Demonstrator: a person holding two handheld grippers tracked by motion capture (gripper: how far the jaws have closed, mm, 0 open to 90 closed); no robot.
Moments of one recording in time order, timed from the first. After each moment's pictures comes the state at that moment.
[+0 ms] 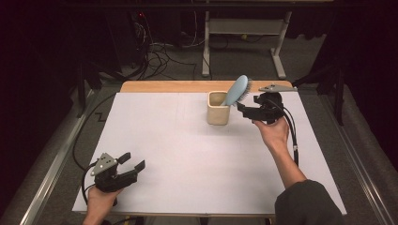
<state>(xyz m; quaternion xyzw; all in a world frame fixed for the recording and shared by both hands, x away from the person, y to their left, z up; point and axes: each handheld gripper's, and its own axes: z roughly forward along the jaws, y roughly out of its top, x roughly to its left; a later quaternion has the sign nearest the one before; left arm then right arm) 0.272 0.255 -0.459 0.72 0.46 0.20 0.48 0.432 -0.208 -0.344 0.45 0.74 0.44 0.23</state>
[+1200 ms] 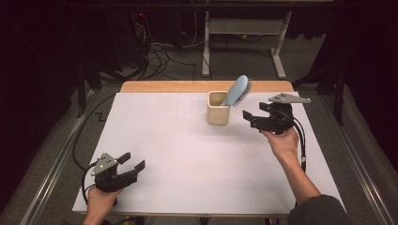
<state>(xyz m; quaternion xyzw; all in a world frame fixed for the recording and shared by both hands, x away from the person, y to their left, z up) 0.272 0.255 -0.460 0.72 0.46 0.20 0.48 0.399 -0.227 -0.346 0.43 0.74 0.46 0.23</state>
